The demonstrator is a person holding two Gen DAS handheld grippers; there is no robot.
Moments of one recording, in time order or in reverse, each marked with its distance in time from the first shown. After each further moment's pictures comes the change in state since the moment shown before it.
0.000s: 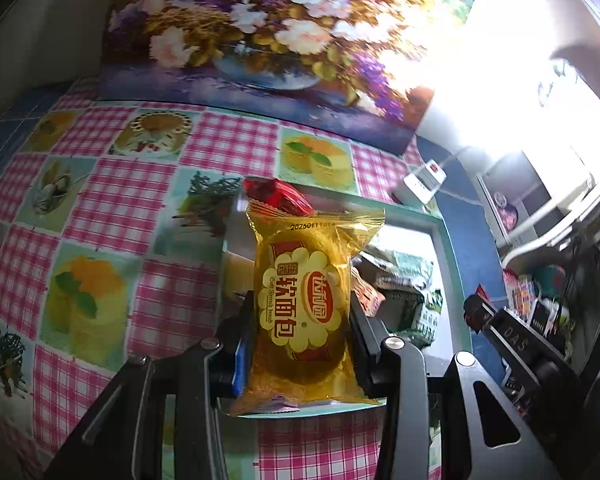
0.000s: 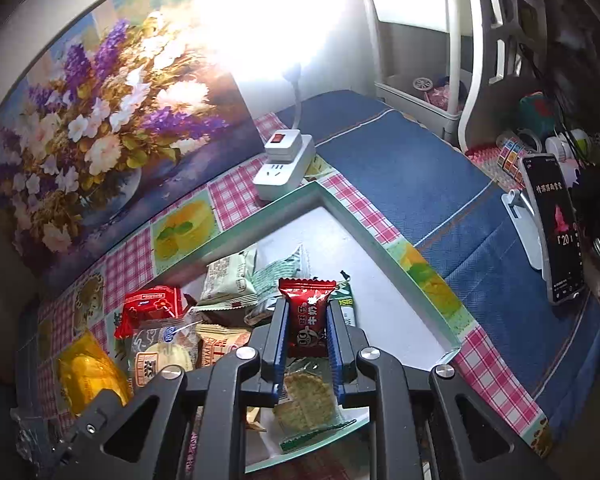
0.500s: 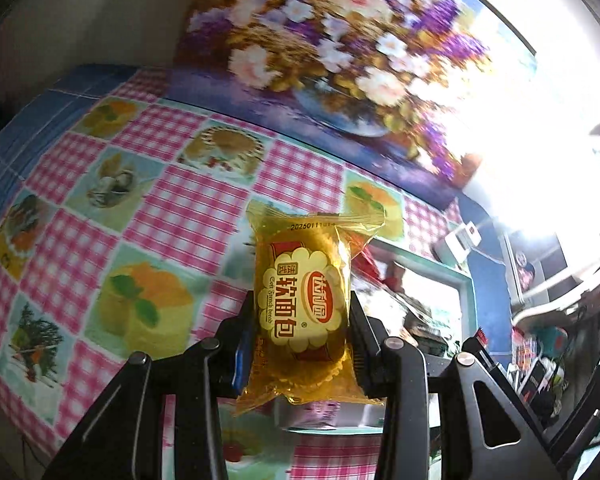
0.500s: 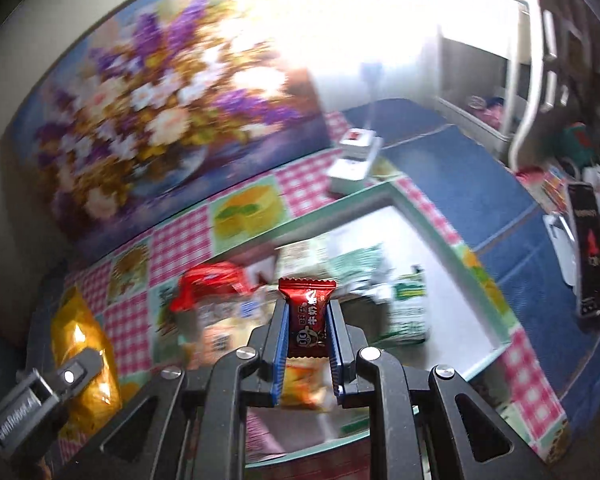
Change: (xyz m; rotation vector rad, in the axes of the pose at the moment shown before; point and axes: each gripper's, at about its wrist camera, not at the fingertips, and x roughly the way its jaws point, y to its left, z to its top) left arm -0.029 0.058 0.018 -0.183 -0.075 0.065; right arm -0.014 0.050 -0.014 -0.108 -0.012 0.095
